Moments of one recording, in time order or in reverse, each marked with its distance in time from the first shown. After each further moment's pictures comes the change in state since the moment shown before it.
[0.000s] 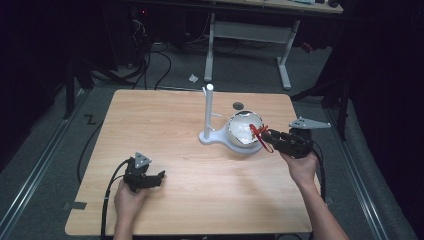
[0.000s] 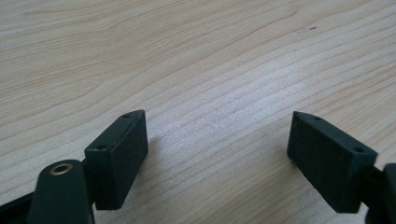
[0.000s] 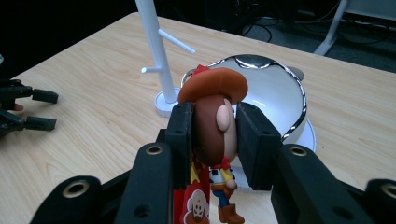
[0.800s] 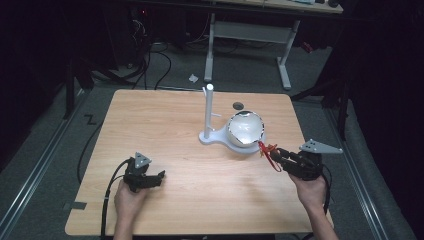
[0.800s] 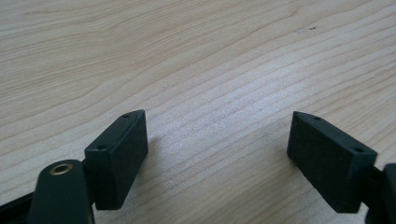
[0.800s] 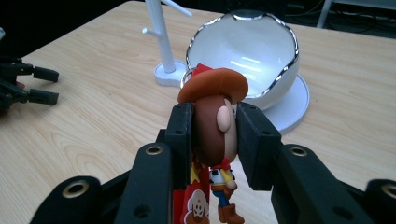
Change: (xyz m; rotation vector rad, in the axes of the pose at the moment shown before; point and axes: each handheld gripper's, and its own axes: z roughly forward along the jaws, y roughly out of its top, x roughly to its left) left arm 0.000 0.000 0.000 0.000 0.000 0.000; right arm 0.009 -0.053 -0.031 -0.010 -0.032 0.033
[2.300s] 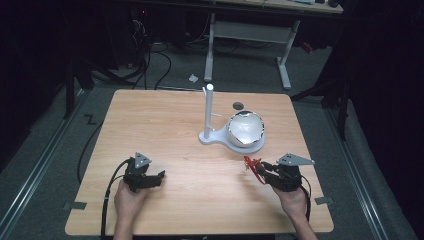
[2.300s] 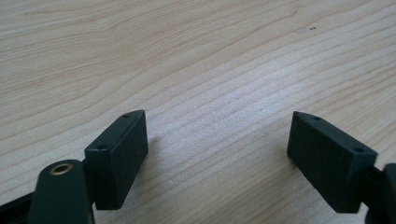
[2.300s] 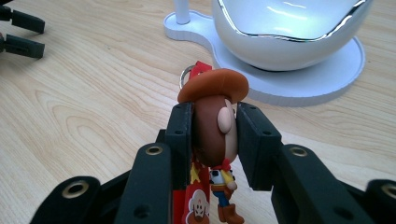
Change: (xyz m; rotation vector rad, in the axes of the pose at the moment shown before) left arm 0.000 0.000 0.000 -0.001 0.000 -0.002; right arm 0.026 -0.041 0.040 0.093 -0.011 -0.042
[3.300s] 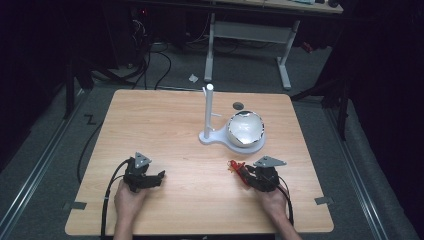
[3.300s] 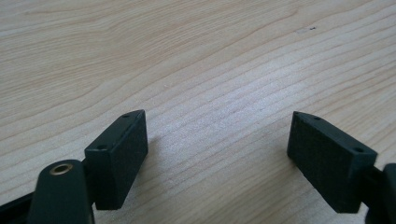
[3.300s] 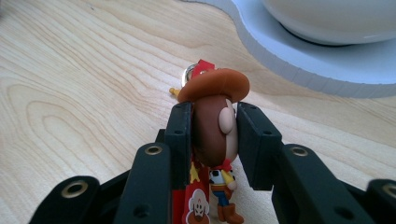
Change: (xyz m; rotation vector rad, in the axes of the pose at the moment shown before) left arm 0.000 0.000 0.000 0.000 0.000 0.001; right arm 0.023 -0.013 0.060 0.077 -0.021 -0.038
